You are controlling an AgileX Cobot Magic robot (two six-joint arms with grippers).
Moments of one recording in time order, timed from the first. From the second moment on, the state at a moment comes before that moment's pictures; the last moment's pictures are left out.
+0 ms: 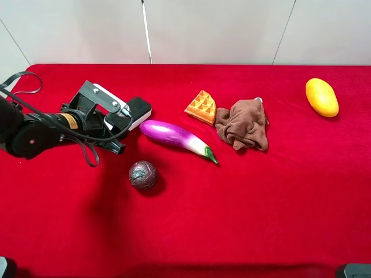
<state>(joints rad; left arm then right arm) -0.41 1.89 -0.45 0.07 -0.75 0.18 0.04 -0.01 -0.50 0.27 1.02 -0.20</state>
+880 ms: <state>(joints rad) -0.41 1.89 -0.45 0.07 -0.75 0.22 0.04 -0.01 -0.50 0.27 1.02 -0.20</state>
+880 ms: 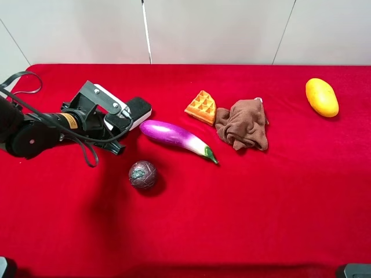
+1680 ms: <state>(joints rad) -0.41 1.89 -0.45 0.07 -0.79 0.21 0.04 -0.01 -0.50 0.27 1.02 -0.20</state>
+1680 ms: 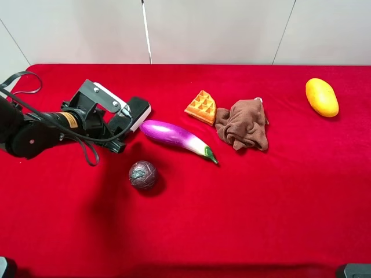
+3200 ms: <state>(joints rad) -0.41 1.22 -0.45 0.06 -0.22 0.16 0.04 -0.01 -0.50 0.27 1.02 -0.20</state>
